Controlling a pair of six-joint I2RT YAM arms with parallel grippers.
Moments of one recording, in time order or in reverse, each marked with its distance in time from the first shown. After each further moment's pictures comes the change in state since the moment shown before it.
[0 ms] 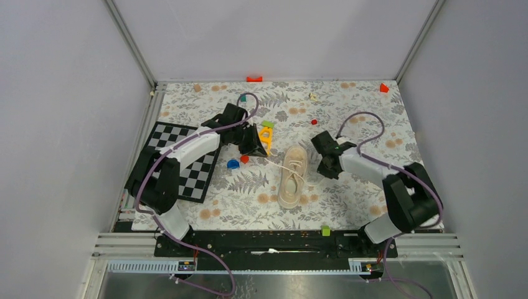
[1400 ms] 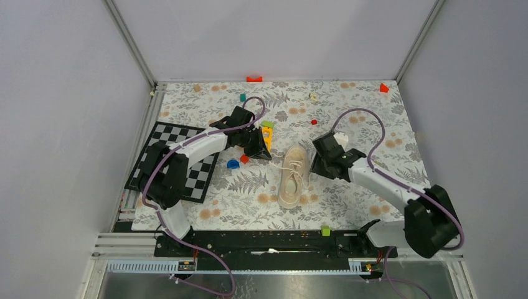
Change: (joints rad) left arm -0.031 0.062 0.014 0.029 -0.033 -0.043; right arm 0.079 -0.311 -0.074 0.057 -0.068 -0.136
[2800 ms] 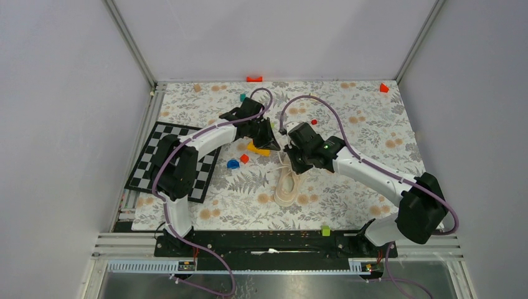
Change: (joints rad) left arm -0.028 0.121 0.189 -0.019 -0.026 -0.066; right arm 0.177 0.174 0.298 -0.113 -0.241 -0.628
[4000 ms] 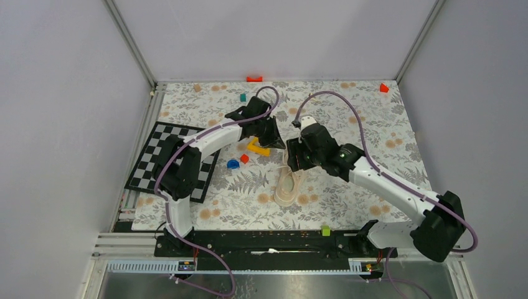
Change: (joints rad) left arm -0.048 0.038 0.067 -0.008 -0.054 -0.016; right arm -0.021 -0.206 -0.113 0.126 0.044 0.177
